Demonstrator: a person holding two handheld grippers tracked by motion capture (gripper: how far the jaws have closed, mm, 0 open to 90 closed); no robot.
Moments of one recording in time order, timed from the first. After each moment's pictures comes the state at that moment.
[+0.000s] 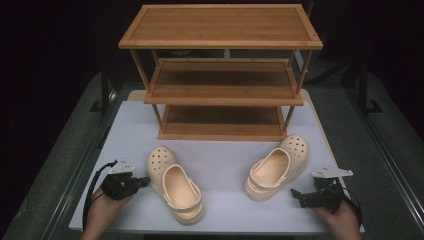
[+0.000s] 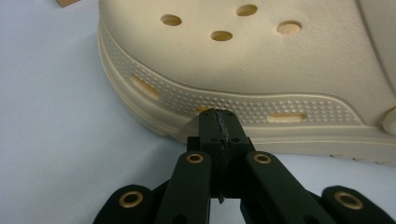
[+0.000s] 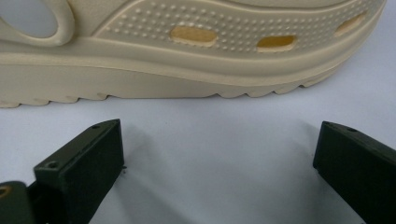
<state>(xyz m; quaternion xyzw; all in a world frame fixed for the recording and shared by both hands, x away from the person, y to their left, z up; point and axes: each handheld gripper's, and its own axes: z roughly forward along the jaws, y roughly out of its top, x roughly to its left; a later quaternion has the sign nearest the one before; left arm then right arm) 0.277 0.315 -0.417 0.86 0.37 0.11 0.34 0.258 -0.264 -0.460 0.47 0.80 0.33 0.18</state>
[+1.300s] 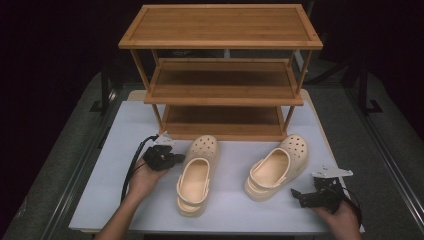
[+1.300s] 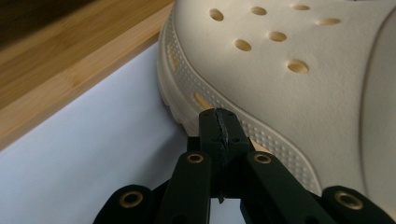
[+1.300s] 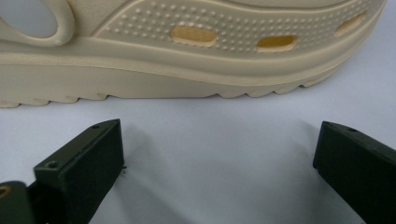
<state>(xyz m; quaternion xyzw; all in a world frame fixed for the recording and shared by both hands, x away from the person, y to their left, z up) 0.357 0.217 -0.413 0.88 0.31 0.10 0.35 0.258 -0.265 -0.460 0.47 0.80 0.33 0.18</state>
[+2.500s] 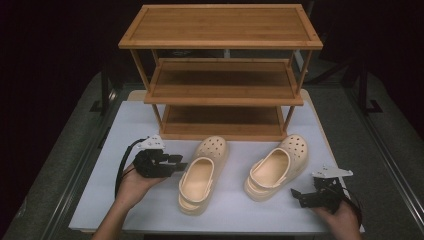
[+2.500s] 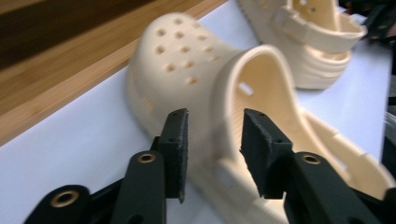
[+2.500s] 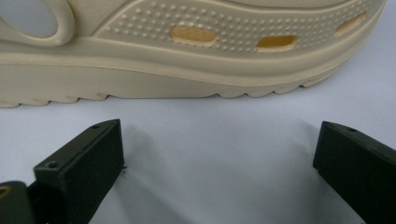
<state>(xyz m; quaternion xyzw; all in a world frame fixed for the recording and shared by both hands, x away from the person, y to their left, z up) 0.316 0.224 -0.372 0.85 0.28 0.06 0.44 0.258 -0.265 -0.460 0.46 0.80 0.33 0.18</state>
